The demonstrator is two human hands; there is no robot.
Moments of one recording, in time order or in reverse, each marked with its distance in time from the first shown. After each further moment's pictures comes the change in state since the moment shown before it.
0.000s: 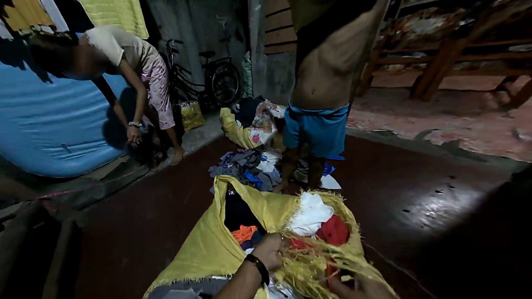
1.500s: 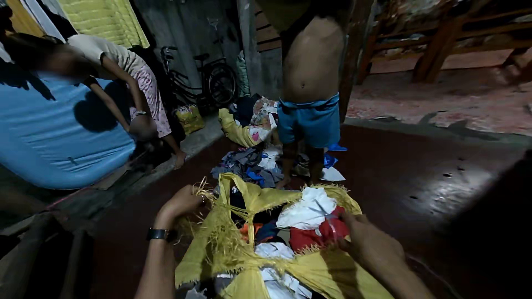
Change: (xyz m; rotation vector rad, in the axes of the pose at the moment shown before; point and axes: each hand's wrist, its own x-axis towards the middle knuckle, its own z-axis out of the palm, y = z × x) left_hand -0.172 0.188 -0.118 1.226 0.402 0.466; right_hand 0.094 0.059 -0.010 -0.521 0.446 -0.122
